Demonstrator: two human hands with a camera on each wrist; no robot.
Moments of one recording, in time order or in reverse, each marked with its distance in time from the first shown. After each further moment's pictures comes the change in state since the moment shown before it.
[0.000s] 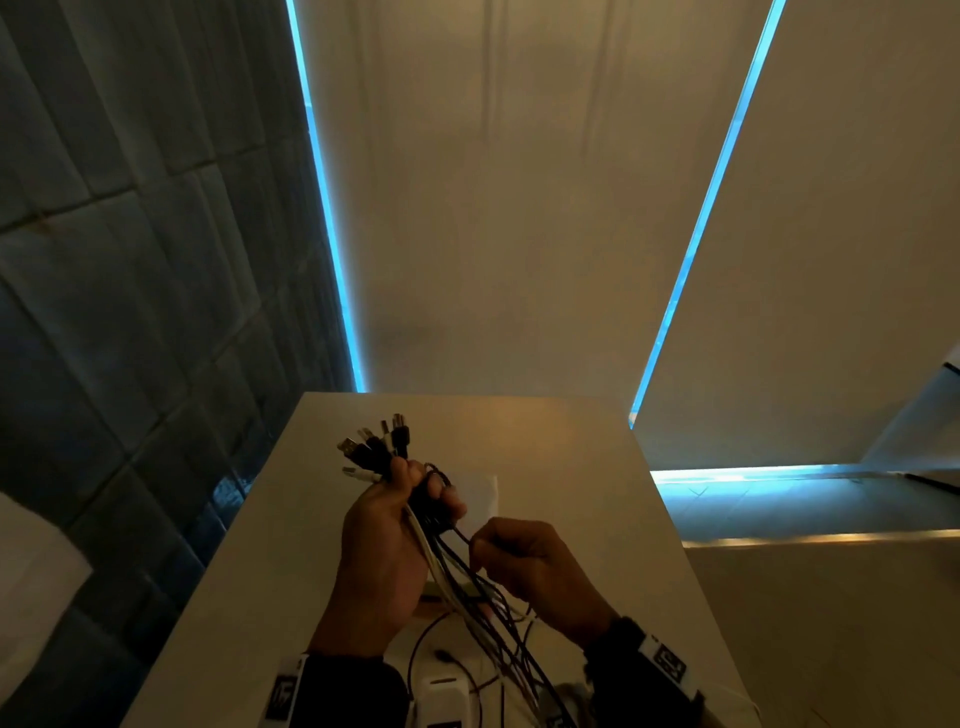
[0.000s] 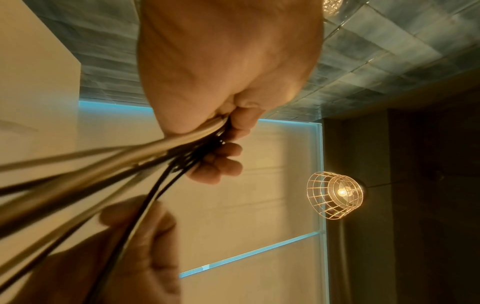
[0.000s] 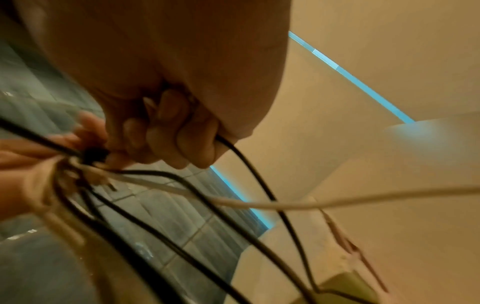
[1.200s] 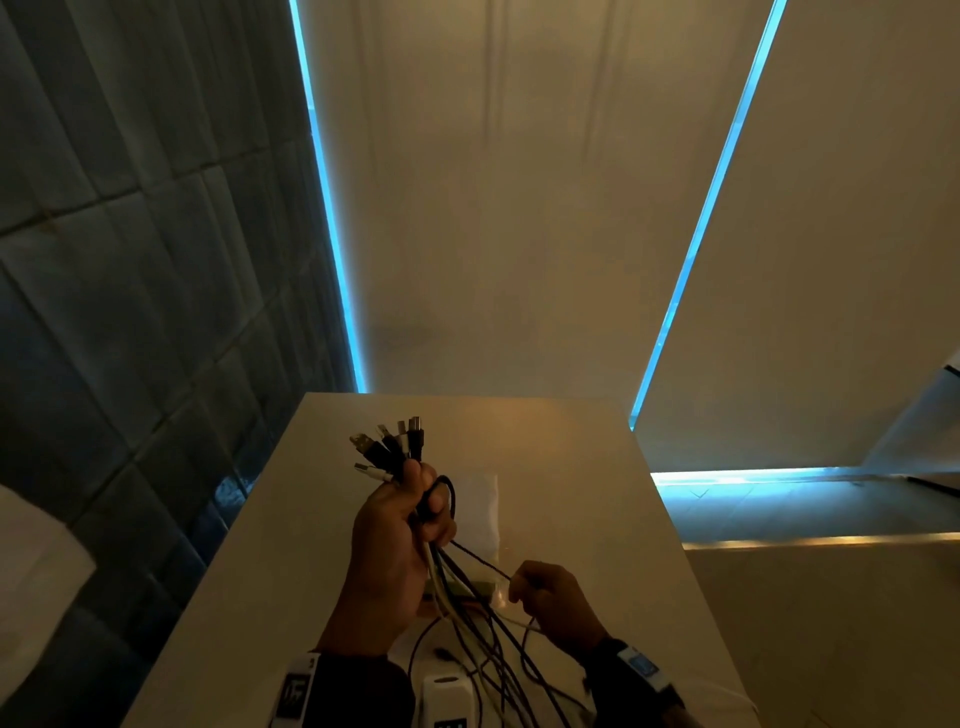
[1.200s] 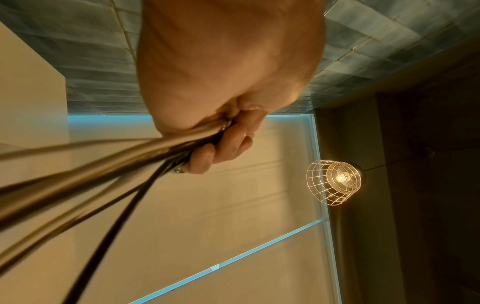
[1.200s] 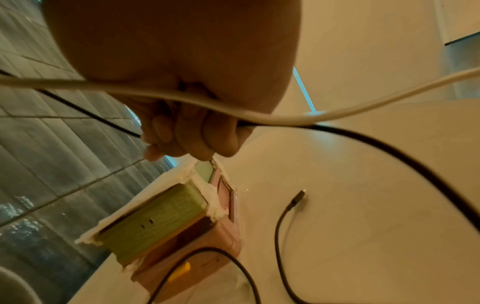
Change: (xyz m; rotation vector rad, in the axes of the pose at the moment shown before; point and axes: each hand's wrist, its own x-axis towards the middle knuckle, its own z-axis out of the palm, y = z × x) left_hand -0.001 -0.003 -0.002 0.147 -0.068 0.024; right_hand -0.002 0.129 -0.021 -0.320 0.190 0.333
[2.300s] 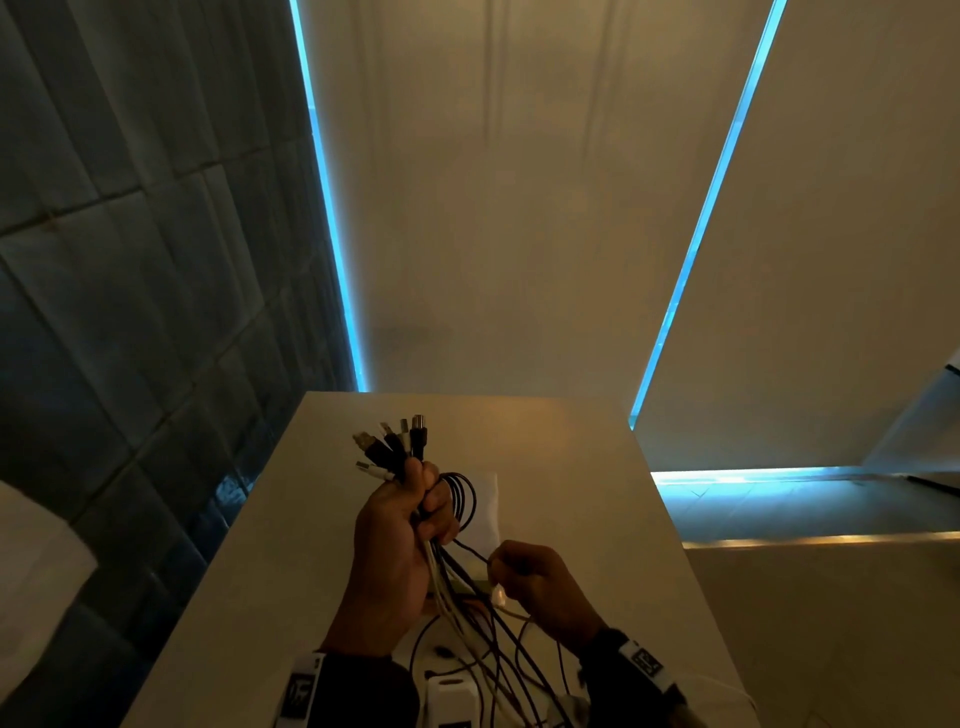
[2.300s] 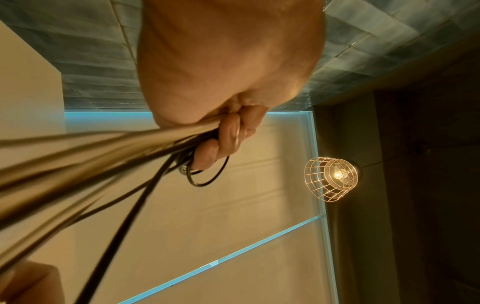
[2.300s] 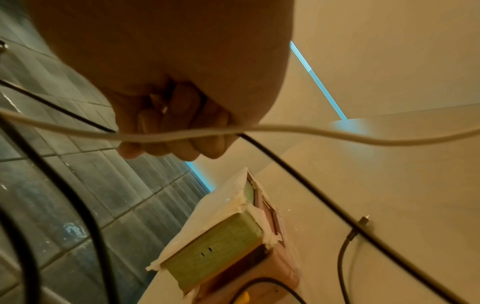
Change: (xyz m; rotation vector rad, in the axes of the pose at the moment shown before) left_hand -0.001 -0.004 0.003 -0.027 -0.003 0.009; right_hand -0.015 -0.048 -0.004 0.248 -0.099 -0.200
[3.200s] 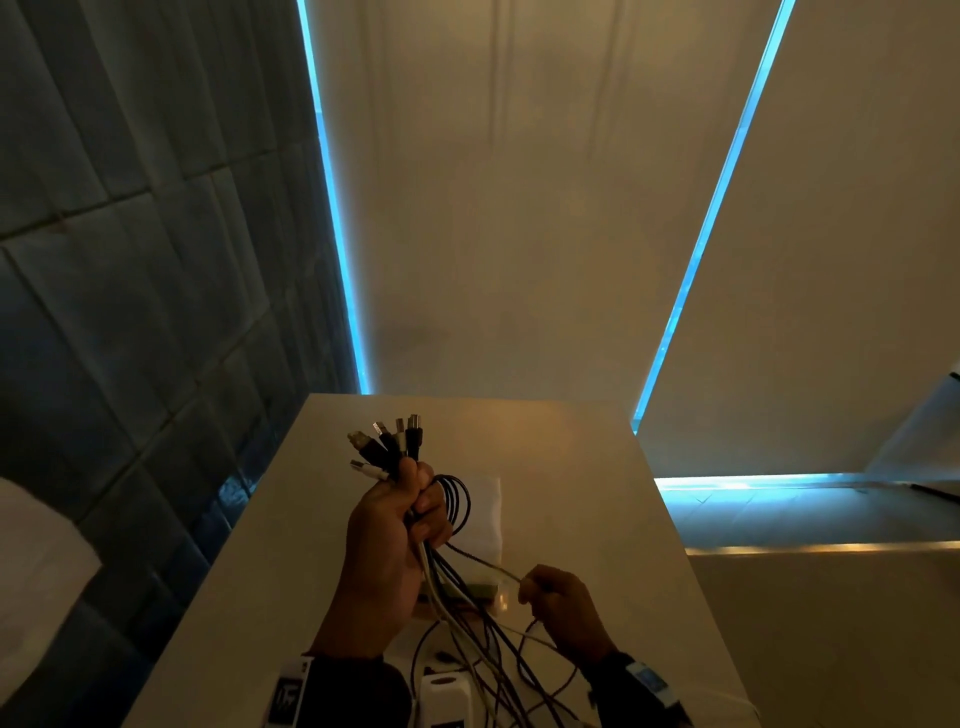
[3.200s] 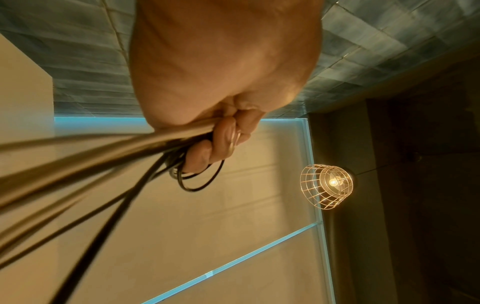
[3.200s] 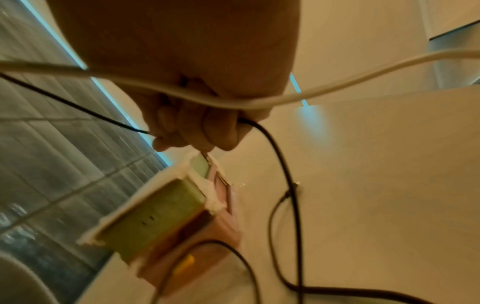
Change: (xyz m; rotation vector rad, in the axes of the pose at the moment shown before) left_hand 0.001 0.010 -0.002 0.007 0.015 -0.014; right_hand 0.000 0.052 -0.011 -0.167 0.184 0.270
